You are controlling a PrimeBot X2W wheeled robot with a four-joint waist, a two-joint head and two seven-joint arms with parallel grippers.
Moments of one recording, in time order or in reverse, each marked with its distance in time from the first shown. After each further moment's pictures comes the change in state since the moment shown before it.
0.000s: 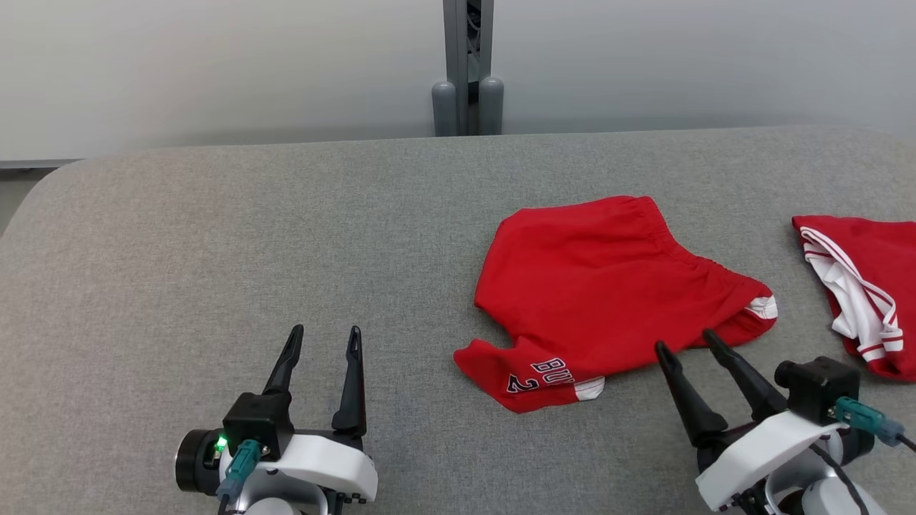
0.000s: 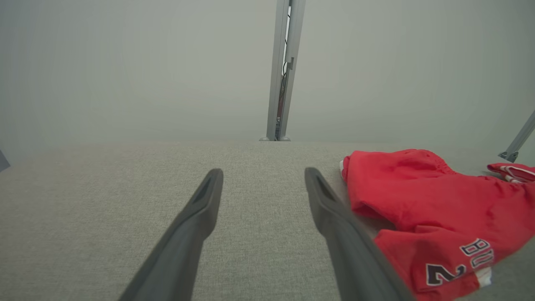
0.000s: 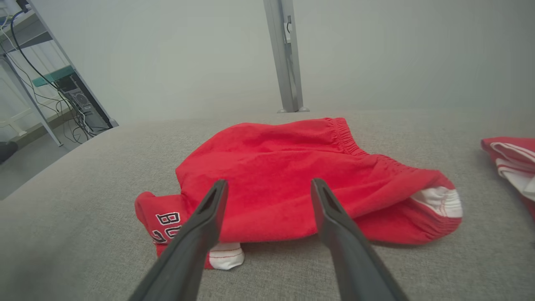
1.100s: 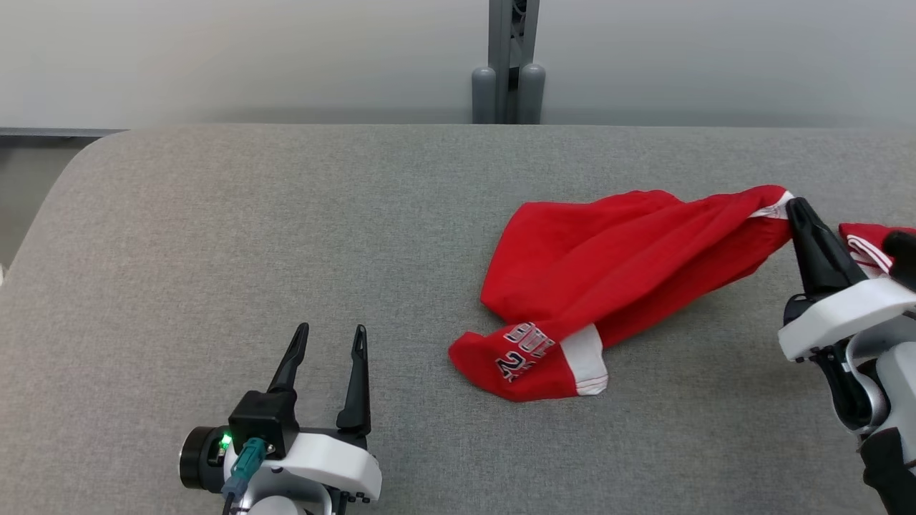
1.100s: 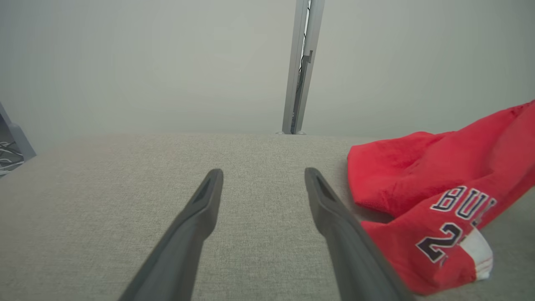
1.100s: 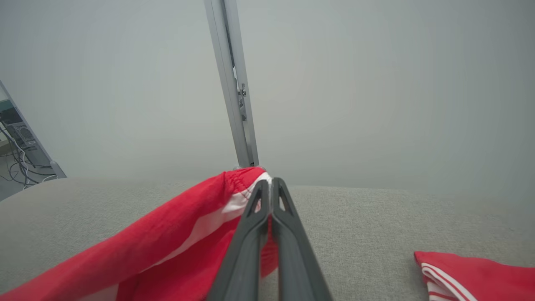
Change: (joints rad) left arm -0.008 0.000 -0.015 0.004 0.001 0.002 0.000; right arm -0.377 -0.090 -0.016 0.379 0.047 0.000 -0.153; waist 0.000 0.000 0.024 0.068
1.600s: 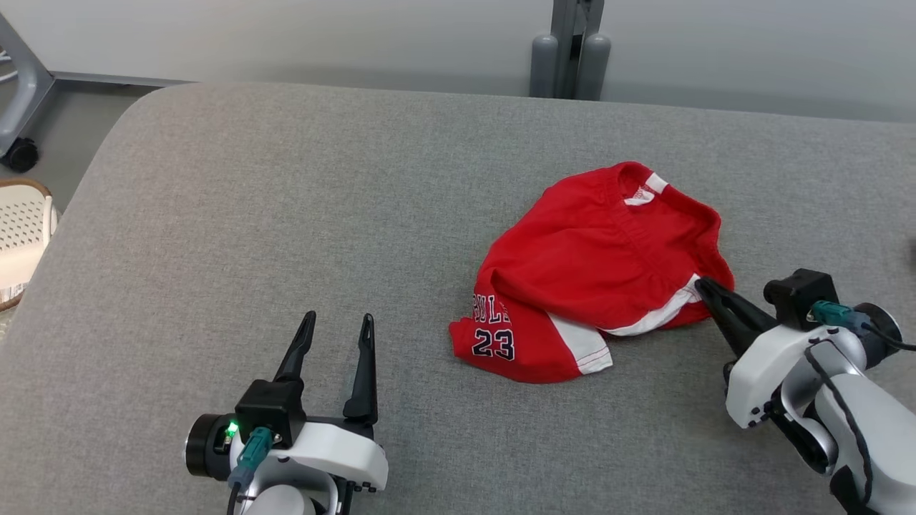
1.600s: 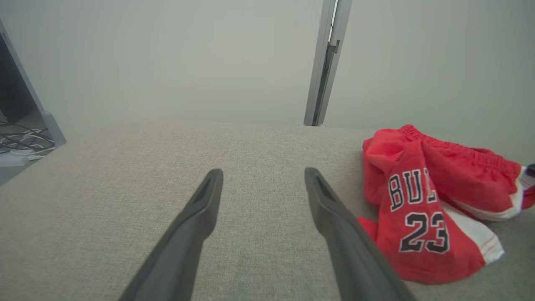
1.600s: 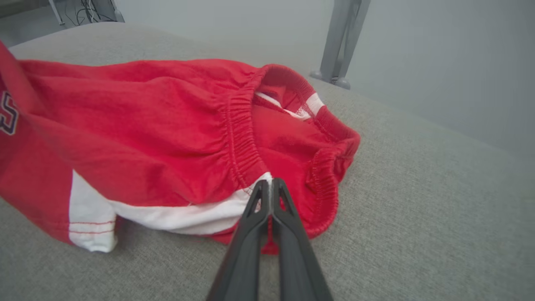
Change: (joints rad) left arm -0.028 0.000 -0.023 0.000 -0.009 0.009 0.000; right arm -0.015 -0.058 0.335 0.032 -0.041 0.000 0.116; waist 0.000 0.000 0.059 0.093
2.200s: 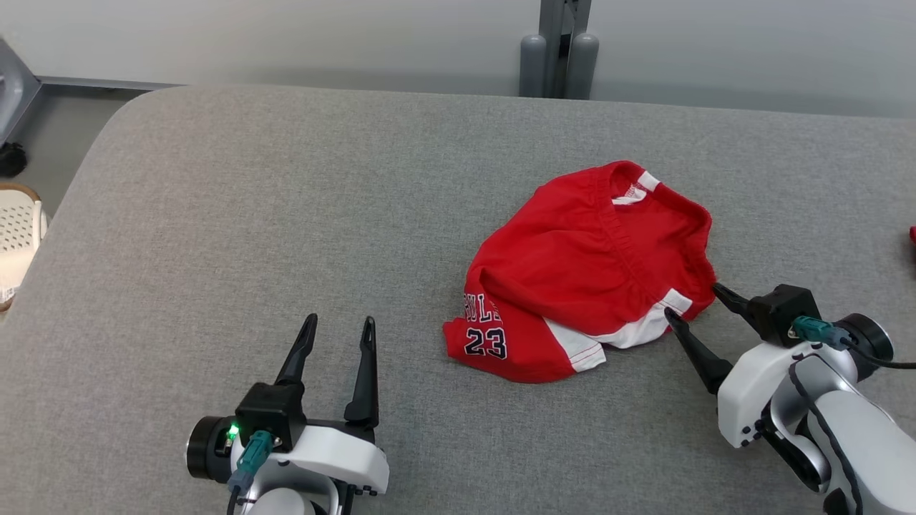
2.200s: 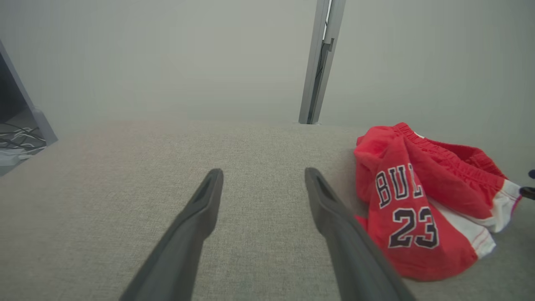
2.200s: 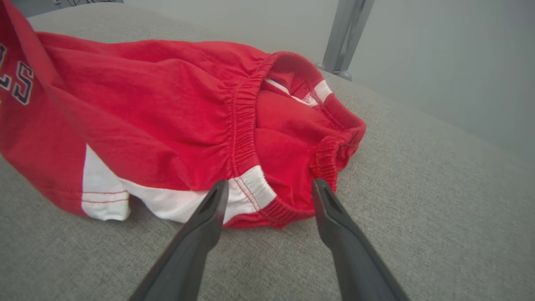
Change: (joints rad) left arm 0.011 0.000 0.004 -0.007 0.000 -0.008 0.000; right arm 0.085 0.021 -0.093 -0.116 -0.120 0.000 0.086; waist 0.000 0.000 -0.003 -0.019
